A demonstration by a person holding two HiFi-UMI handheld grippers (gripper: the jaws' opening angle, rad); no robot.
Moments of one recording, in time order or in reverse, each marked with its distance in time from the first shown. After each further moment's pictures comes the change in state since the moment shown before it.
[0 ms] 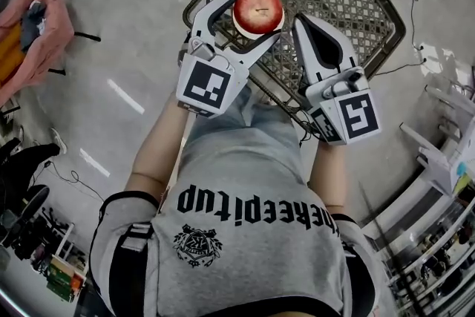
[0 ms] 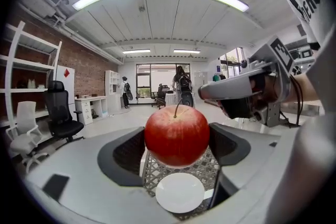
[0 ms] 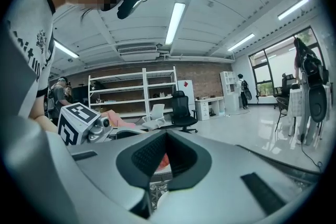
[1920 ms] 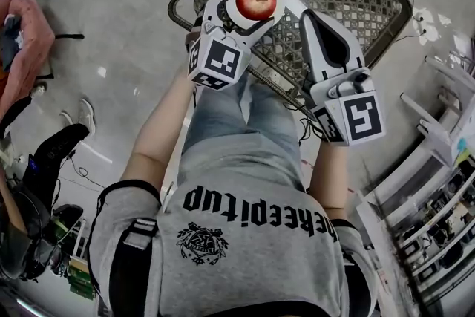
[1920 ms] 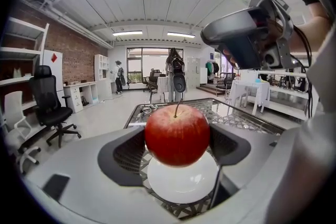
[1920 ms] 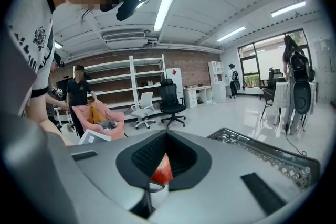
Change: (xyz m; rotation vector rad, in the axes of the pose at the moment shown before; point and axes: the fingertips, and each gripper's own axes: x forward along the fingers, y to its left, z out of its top) left arm 0.066 0.004 -0.135 0.007 0.161 -0.106; right arm 0.023 -0.028 -0.053 0.040 0.131 -0.136
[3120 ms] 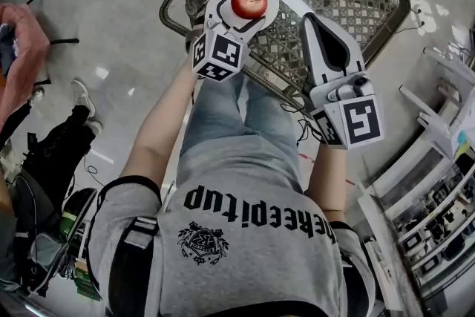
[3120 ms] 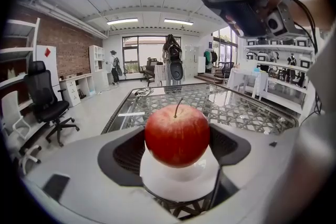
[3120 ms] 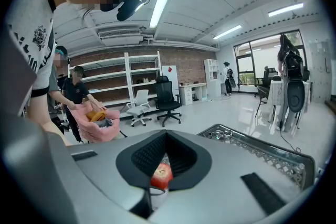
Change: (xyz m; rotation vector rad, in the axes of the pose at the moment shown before) left arm 0.042 -0.010 -0.062 0.010 0.129 -0.030; right arm -0.001 -0.019 -0.018 0.013 0.035 -0.046
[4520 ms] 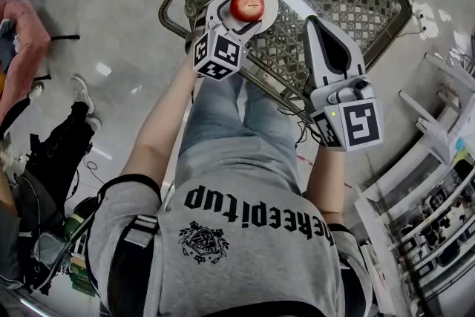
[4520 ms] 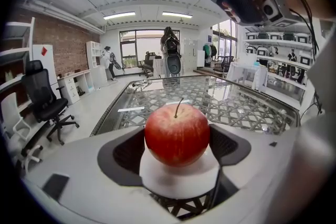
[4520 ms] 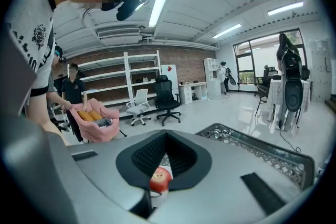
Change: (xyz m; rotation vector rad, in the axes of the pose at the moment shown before) left arm 0.011 -0.005 -0.020 0.016 0.069 -0.007; right arm -0.002 -0.011 0.001 0.006 0.006 0.002
